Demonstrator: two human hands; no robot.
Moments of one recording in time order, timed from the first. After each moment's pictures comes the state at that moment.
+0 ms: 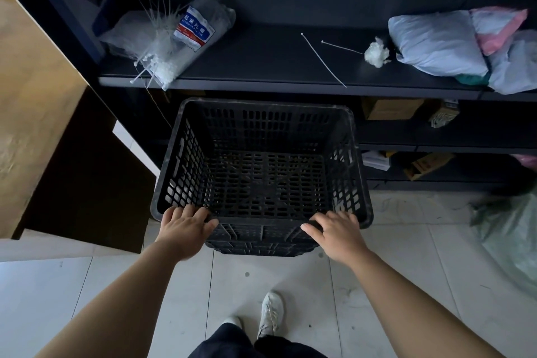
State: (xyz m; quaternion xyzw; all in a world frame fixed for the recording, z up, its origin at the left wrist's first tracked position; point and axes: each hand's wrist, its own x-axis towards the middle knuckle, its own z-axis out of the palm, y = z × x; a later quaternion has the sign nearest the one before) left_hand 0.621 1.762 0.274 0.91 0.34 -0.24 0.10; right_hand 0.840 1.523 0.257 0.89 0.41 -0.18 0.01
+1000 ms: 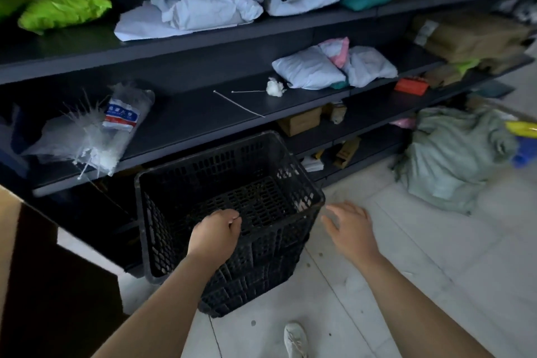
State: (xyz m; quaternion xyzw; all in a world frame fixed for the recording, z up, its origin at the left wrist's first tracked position) left_hand 0.666 1.730 0.372 0.95 0.15 -0.03 0.25; right_hand 0.750 1.460 0.350 0.97 0.13 -0.01 -0.21
